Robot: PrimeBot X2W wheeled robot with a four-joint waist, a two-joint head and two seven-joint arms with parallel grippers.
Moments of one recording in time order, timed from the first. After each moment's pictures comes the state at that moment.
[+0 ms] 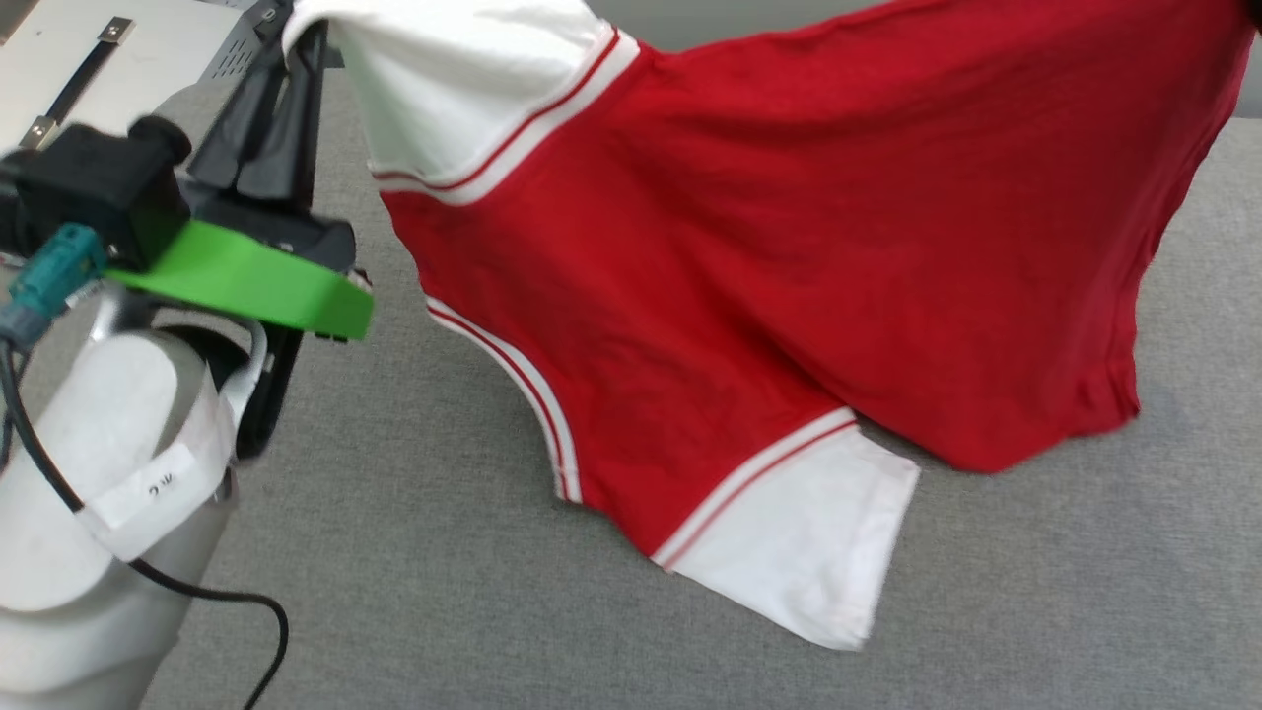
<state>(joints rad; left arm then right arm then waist) -0.62 0.53 -0.39 -0.07 -0.52 0.08 -0.13 -0.88 -0.82 0.54 0.16 0.76 0.13 0.13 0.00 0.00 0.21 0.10</state>
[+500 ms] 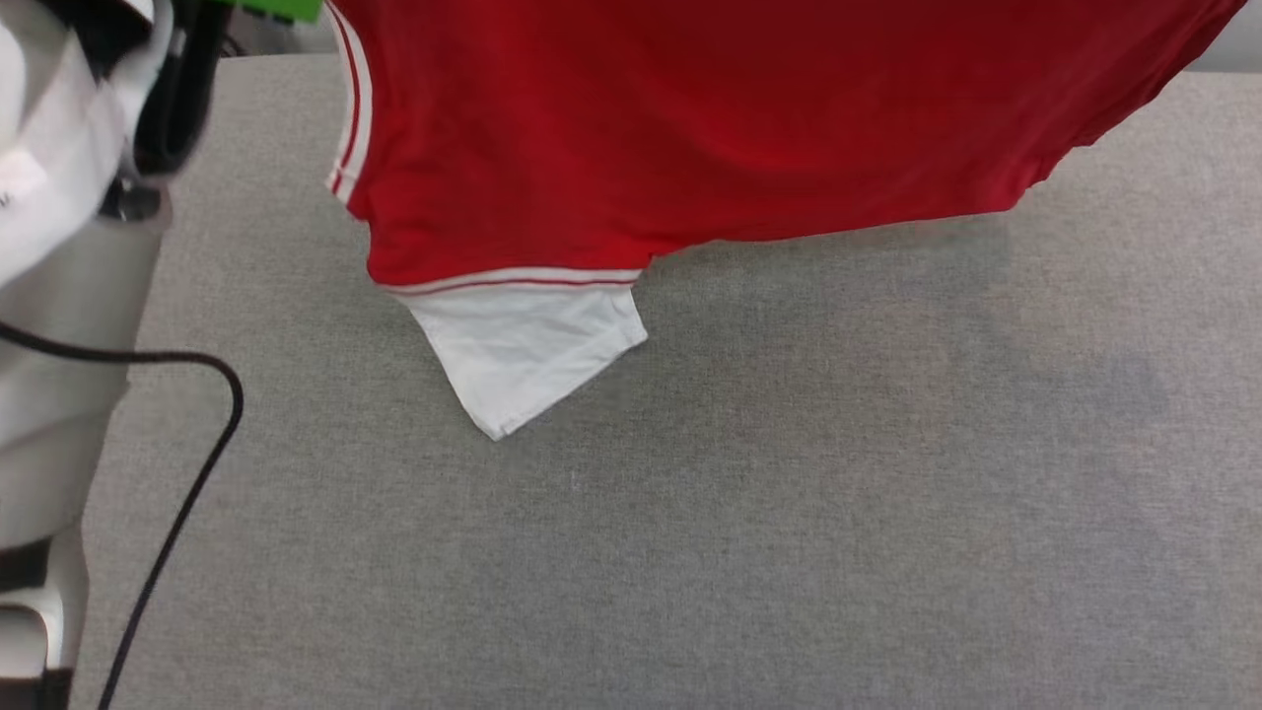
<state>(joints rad) -1.10 0.47 -0.40 0.03 -0.52 -0.02 -0.04 -0.94 -0.70 0.32 0.06 0.62 0.13 0.17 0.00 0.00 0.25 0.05</state>
